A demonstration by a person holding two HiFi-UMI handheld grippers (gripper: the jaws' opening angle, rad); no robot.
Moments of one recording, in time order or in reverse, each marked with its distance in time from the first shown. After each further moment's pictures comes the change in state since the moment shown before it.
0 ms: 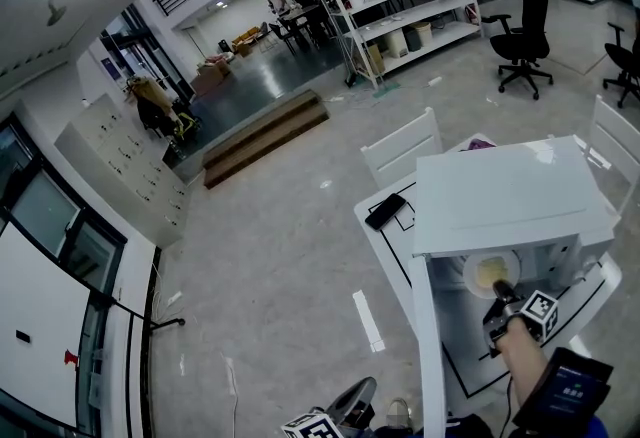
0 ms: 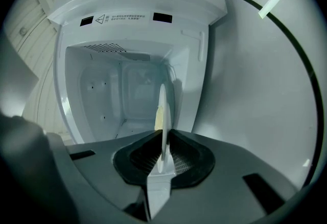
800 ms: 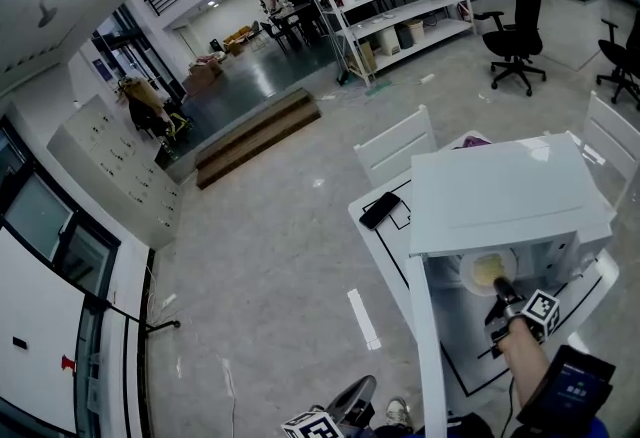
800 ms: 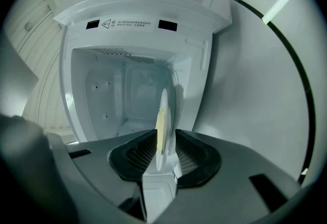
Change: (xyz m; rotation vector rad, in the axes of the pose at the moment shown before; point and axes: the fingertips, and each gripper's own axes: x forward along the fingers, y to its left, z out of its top) left arm 0.009 0.010 0.004 -0.008 0.023 -0.017; right arm -0.003 0.001 0.005 -0.052 -0.008 0.012
